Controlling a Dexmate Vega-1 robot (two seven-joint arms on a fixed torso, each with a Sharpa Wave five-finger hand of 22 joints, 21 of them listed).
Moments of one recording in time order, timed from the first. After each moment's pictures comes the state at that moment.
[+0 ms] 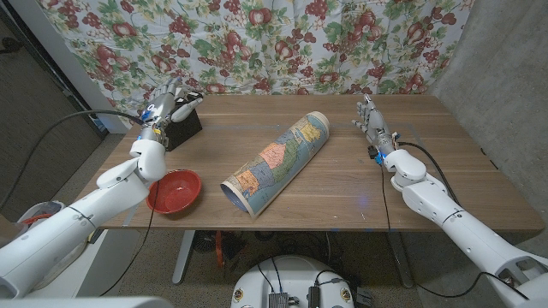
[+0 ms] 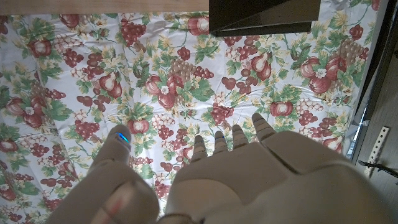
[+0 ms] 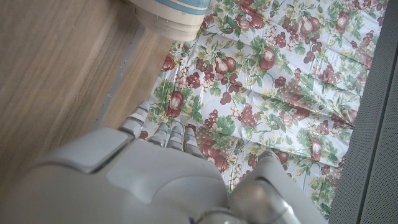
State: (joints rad) left arm 1.00 0.93 0.31 -1.81 0.27 0.33 0.53; left_hand 0.24 0.00 0.56 -0.14 0.17 -0.07 -0.11 0.19 0.18 -0.13 0.02 0.22 0.21 -0.17 0.07 0.18 0.18 -0.15 0.15 0.19 0.17; right arm -0.86 -0.58 -0.38 -1.41 0.53 0.25 -0.07; right_hand 0.04 -0.07 0.22 0.04 0.19 0.02 0.01 0.20 0.19 -0.02 0.02 0.21 0.20 -0.07 0.00 0.21 0.23 0.13 0.10 0.19 0.17
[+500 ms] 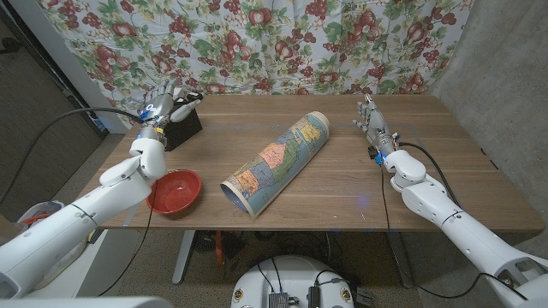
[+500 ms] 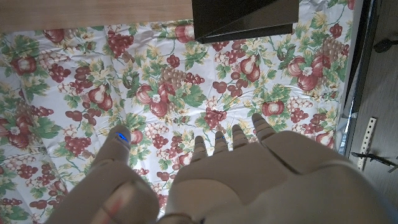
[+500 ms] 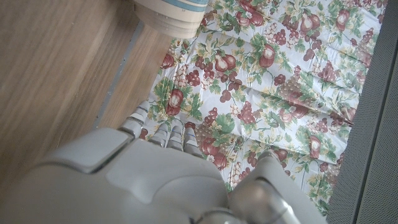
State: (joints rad) left arm 0.97 0.93 0.34 -1.82 0.30 0.43 0.51; left_hand 0.24 0.00 0.55 -0.14 0.17 -0.07 -0.11 0.19 0.18 -0.13 0.02 0.22 0.21 -0.17 0.07 0.18 0.18 -0.15 0.15 0.19 0.17; right arm -0.87 -0.57 -0.38 -1.41 0.52 0.26 -0.08; right_hand 0.03 -0.06 0.22 0.04 0.19 0.02 0.01 0.20 0.19 -0.01 0.01 0.21 0.20 -0.07 -0.01 0.21 0.23 0.13 0.10 0.19 0.17
